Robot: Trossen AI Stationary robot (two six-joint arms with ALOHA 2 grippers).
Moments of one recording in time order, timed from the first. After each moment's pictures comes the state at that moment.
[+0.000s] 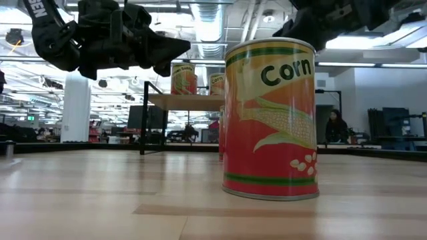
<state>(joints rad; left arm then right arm) 0.22 1.44 0.36 1.17 0.40 0.03 0.10 1.24 0.70 0.09 -0.07 -0.18</state>
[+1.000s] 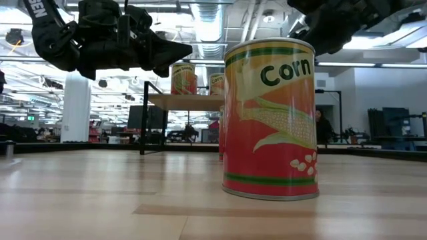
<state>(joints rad) 0.23 1.44 0.36 1.16 0.33 0.07 0.20 1.26 0.75 -0.12 0.08 0.02</state>
